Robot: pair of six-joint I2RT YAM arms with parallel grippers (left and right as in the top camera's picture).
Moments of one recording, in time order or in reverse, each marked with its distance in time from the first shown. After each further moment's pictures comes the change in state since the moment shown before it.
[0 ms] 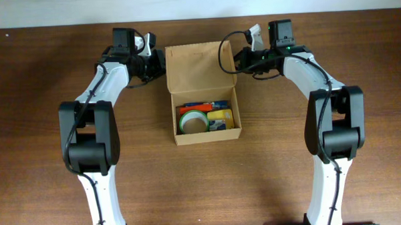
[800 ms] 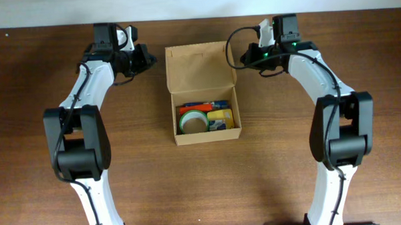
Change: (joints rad) left arm 0.074 -0.064 -0.004 -0.042 -0.100 0.048; right arm 0.000 -0.077 -0.005 -0.091 0.316 -0.016
